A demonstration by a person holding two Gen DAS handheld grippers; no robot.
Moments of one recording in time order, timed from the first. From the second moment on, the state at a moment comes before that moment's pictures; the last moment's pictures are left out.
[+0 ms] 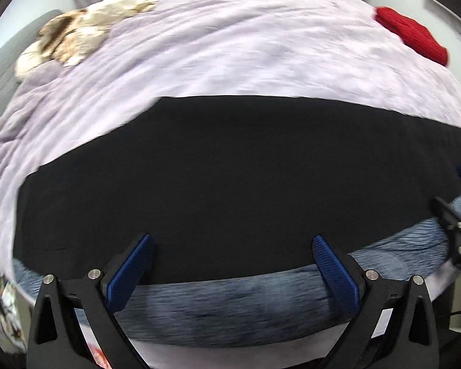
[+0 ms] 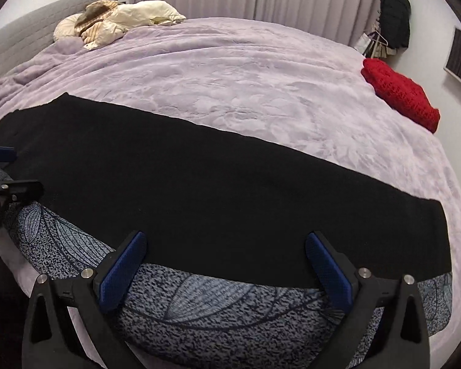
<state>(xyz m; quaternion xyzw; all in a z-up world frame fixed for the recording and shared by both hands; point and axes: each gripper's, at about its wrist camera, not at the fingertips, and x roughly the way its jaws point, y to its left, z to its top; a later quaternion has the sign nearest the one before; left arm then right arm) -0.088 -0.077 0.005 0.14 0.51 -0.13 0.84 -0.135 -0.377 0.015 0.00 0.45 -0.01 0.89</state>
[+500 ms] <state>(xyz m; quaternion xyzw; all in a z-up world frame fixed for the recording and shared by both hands) -0.029 0.113 0.015 -0.01 0.52 -0.04 0.86 -0.132 -0.385 0.017 0.00 0.47 -0.02 0.88</state>
